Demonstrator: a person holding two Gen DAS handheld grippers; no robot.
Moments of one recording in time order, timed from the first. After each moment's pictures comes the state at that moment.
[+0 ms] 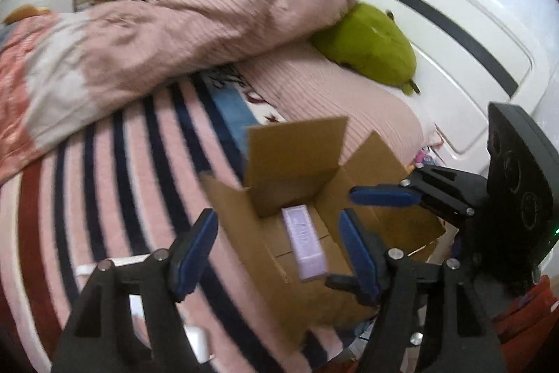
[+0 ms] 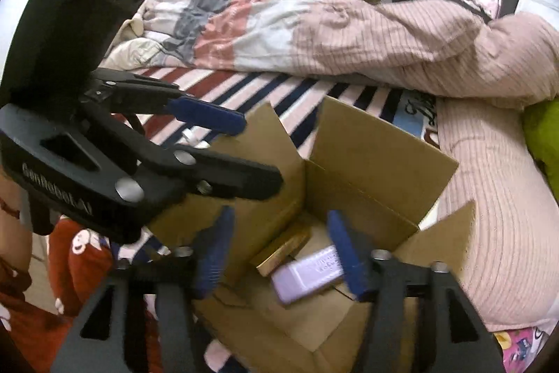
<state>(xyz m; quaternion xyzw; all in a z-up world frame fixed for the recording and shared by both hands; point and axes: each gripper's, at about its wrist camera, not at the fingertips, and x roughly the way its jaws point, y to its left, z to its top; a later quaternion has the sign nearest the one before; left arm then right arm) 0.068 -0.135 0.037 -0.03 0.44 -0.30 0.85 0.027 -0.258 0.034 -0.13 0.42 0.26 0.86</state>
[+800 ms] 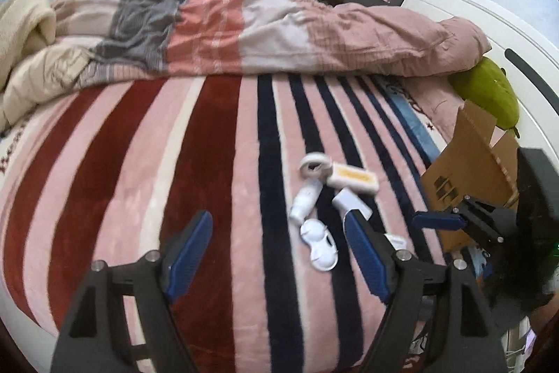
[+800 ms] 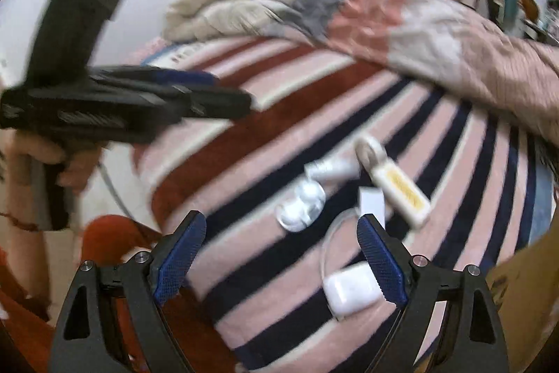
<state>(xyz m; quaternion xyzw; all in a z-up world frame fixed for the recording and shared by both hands) -0.020 0.100 -0.055 -0.09 0.42 -0.07 0.90 -0.010 -0.061 -0.072 -0.16 0.43 0.37 0.81</state>
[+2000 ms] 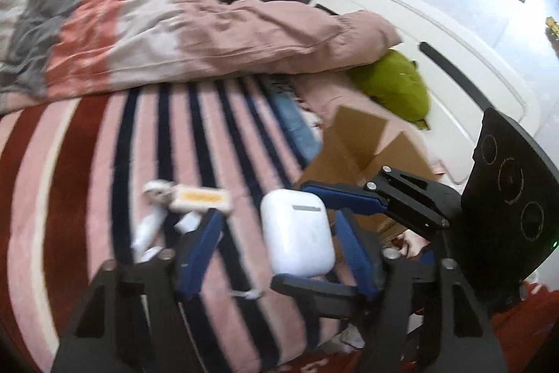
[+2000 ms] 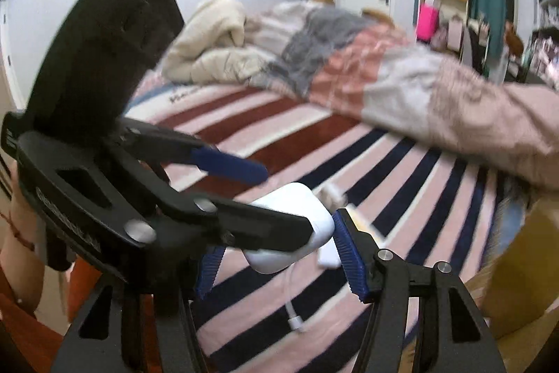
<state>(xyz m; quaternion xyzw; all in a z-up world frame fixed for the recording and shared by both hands) 0.003 -0.007 0.007 -0.13 0.41 -0.27 0.86 -0.013 -0.105 0.009 -0.15 0.31 0.39 0.85</state>
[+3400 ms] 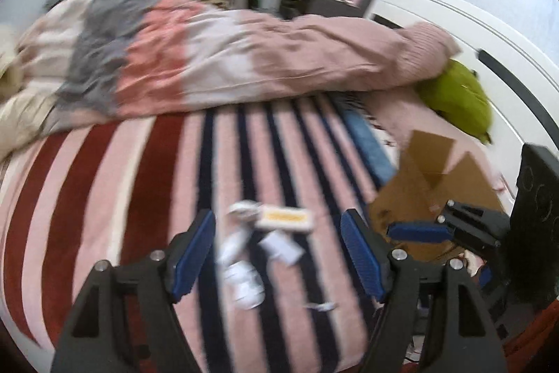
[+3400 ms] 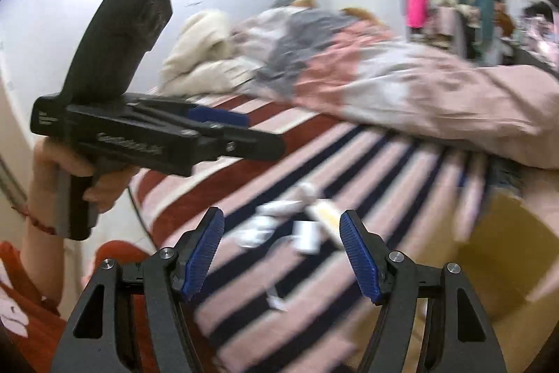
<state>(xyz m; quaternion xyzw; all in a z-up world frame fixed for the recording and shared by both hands) 0.001 0.054 0.011 -0.09 0.41 -0.11 0.90 -0.003 -0.120 0.008 -0.11 0.36 0.43 0.82</state>
